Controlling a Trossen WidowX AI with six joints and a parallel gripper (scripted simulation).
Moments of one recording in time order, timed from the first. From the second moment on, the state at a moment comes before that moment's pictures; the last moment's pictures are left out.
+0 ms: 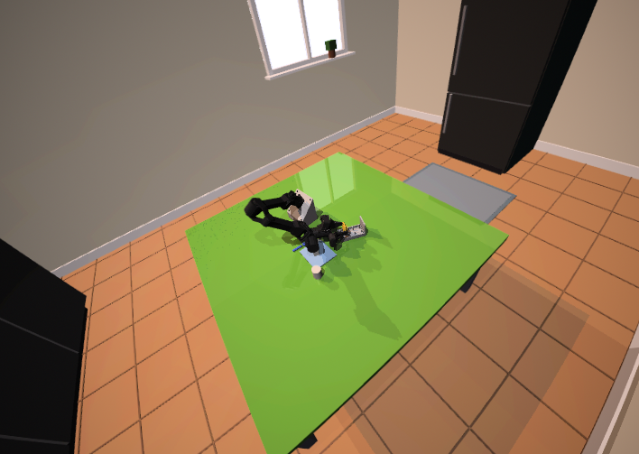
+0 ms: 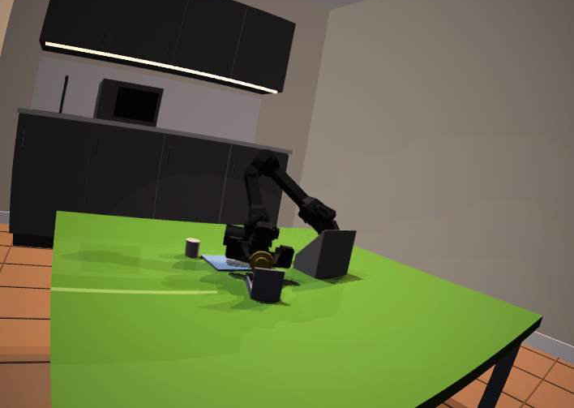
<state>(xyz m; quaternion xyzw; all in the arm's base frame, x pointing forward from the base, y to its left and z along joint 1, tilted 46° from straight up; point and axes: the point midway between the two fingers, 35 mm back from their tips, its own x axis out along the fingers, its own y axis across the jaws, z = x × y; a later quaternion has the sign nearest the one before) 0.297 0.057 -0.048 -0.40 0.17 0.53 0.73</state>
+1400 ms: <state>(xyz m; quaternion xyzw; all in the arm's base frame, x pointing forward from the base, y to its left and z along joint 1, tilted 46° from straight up) 0.293 0.049 -0.061 -0.40 0.17 0.53 0.73</state>
